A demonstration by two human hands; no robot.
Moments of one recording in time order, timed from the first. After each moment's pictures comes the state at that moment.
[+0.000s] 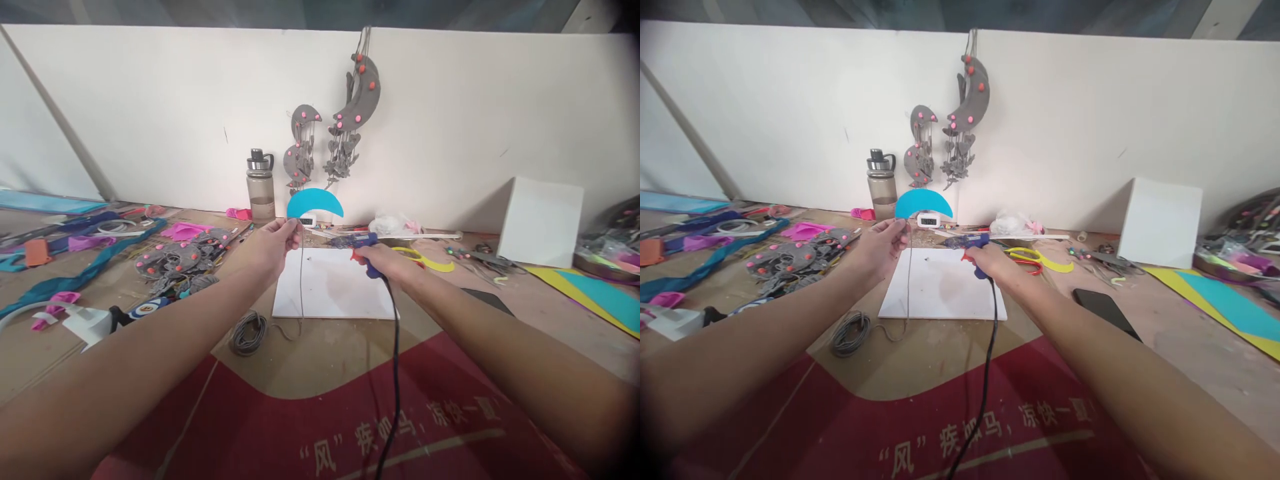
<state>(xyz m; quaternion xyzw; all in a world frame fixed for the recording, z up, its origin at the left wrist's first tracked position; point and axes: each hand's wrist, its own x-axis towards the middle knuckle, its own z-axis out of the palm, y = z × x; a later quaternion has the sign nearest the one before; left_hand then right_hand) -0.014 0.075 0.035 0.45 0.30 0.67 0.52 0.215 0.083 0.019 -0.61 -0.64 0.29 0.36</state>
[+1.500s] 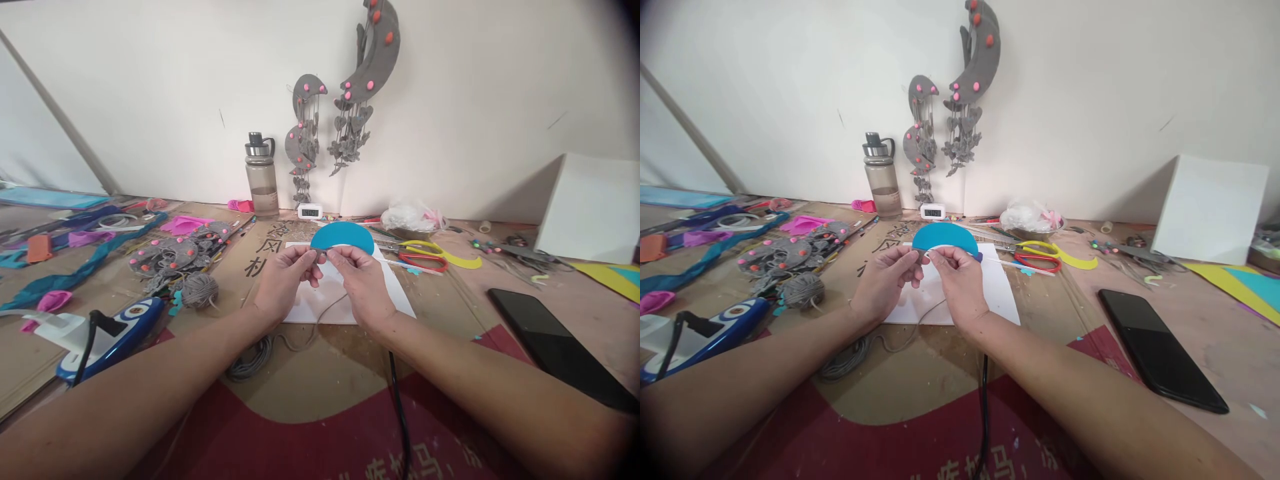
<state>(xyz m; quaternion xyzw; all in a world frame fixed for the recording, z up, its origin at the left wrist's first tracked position) 0.007 0.037 -0.008 0.51 0.34 0.60 0.51 0.141 0.041 -0.010 -0.40 -0.54 0.43 0.60</state>
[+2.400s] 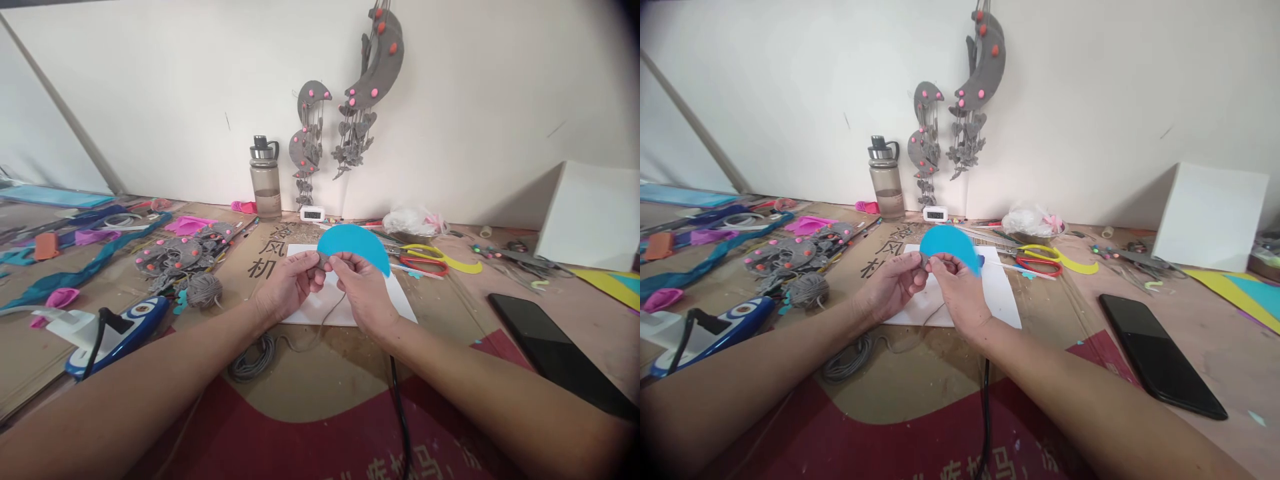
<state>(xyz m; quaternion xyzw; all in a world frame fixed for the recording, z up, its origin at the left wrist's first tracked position) 0.001 0.044 -0.010 0.45 0.23 0.53 0.68 0.135 0.033 -0.002 -0.41 -0.51 0.49 0.58</state>
